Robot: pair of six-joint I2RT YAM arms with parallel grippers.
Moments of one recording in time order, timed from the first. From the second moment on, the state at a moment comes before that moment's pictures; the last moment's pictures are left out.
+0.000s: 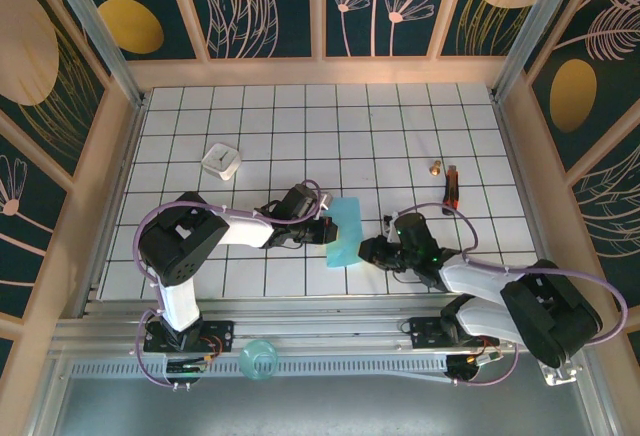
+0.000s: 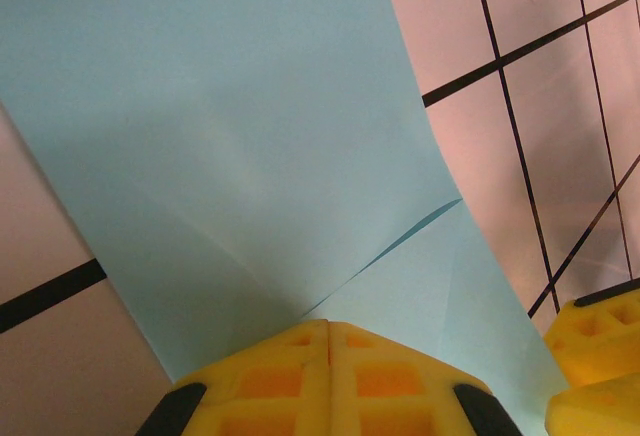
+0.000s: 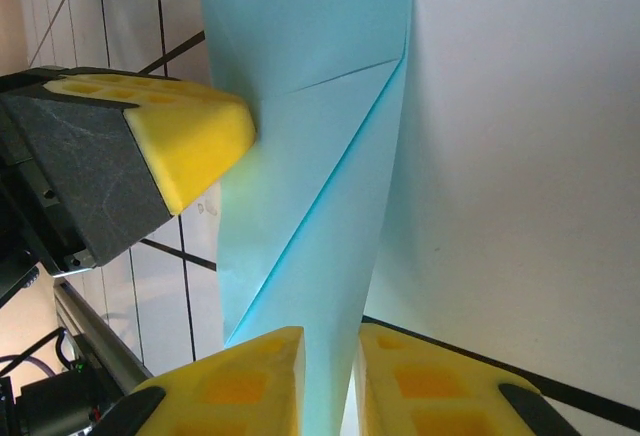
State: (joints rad) left arm -0.79 1.85 0.80 0.22 0.38 -0.68; right arm 0.62 1.18 0.21 0.23 -0.40 0.94
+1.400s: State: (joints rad) left arm -0.54 1.26 0.68 0.18 0.17 -0.77; right arm 0.80 1.38 1.03 -0.67 0.09 0.41
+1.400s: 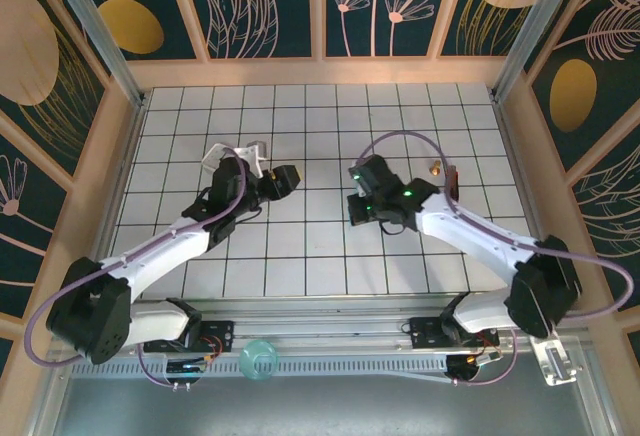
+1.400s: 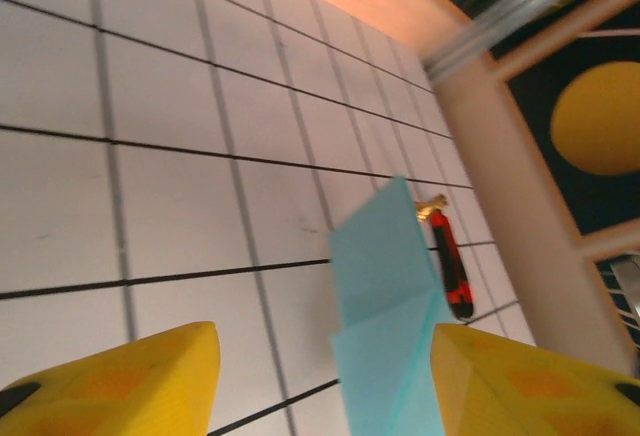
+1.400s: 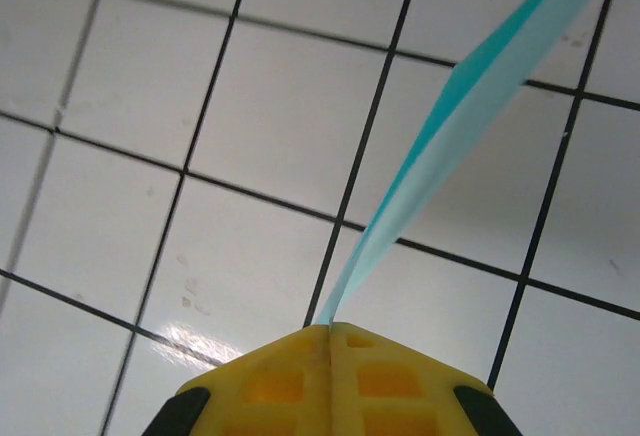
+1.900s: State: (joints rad) left arm -0.48 1.30 0.62 0.12 0.21 -0.79; right arm 1.05 1.65 1.07 -0.68 0.11 0.38
